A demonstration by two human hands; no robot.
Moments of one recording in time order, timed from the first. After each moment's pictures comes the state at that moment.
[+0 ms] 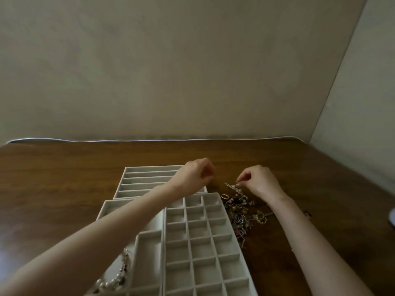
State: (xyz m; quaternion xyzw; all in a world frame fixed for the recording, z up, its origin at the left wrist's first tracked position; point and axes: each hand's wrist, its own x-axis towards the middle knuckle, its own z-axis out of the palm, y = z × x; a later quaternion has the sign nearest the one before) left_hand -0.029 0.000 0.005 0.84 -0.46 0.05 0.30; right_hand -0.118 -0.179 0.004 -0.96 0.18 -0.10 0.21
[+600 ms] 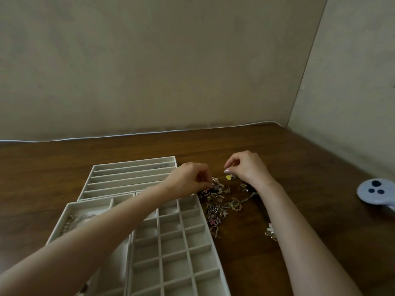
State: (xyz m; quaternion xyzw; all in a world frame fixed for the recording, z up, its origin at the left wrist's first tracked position) left_hand -0.053 -0.039 -0.005 0.82 -0.52 -0.03 0.26; right_hand -0.137 -0.203 0.011 -0.94 0.20 -0.13 0.24
